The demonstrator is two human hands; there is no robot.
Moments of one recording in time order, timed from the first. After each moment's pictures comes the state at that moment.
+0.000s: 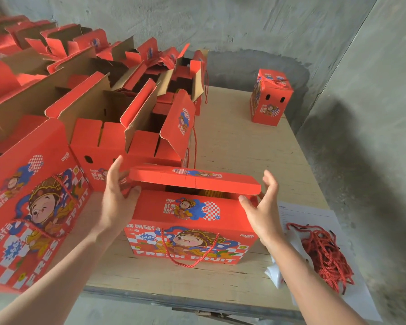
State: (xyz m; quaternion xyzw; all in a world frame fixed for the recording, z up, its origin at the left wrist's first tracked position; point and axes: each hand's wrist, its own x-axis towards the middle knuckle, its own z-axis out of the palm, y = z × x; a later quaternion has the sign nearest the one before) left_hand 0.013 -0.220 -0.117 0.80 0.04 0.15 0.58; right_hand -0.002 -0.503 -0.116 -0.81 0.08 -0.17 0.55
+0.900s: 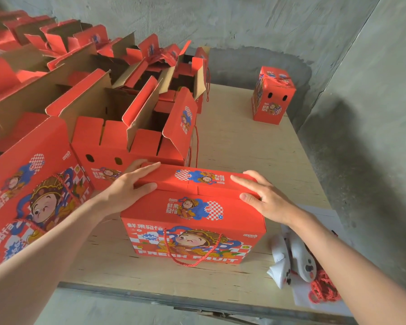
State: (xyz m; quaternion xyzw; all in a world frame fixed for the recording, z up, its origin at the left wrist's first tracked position) left_hand 0.056 -0.190 -0.115 0.90 -0.14 -0.04 0.41; right_hand 0.040 -0.551 -0.109 -0.94 -0.19 0.04 0.26
